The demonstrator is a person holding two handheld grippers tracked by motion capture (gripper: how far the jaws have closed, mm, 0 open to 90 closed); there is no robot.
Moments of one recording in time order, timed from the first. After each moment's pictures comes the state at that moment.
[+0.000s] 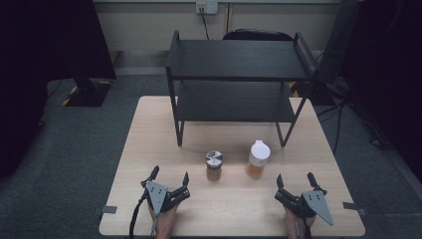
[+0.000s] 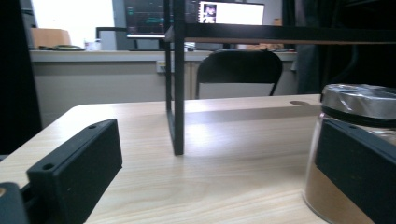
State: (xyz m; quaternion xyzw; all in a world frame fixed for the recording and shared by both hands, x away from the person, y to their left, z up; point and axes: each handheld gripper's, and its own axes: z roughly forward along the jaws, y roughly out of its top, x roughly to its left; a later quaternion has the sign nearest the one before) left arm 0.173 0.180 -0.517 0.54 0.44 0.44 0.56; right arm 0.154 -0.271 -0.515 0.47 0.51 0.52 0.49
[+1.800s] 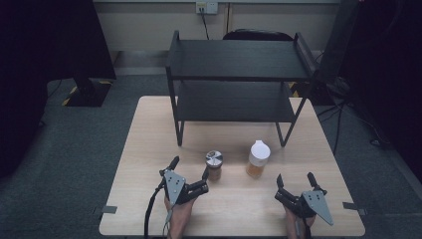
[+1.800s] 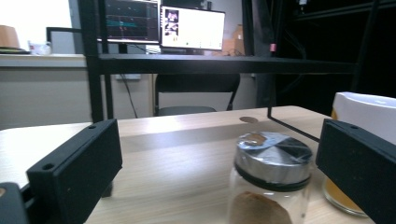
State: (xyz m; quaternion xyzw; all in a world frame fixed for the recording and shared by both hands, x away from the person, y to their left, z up) left arm 0.193 0.151 -0.480 0.57 0.40 0.39 0.60; right arm 0.154 -0.270 -0.515 0.47 0.51 0.52 0.49
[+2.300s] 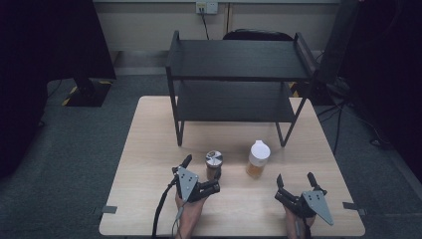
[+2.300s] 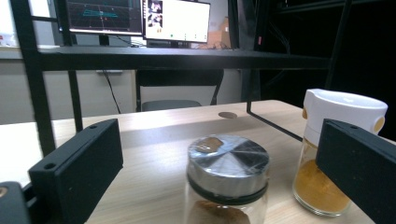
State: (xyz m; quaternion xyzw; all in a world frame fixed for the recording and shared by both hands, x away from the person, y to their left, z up) left arm 0.203 0.124 -0.473 0.59 0.39 0.37 0.60; right arm 0.154 -0.270 -0.515 0.47 0.51 0.52 0.49
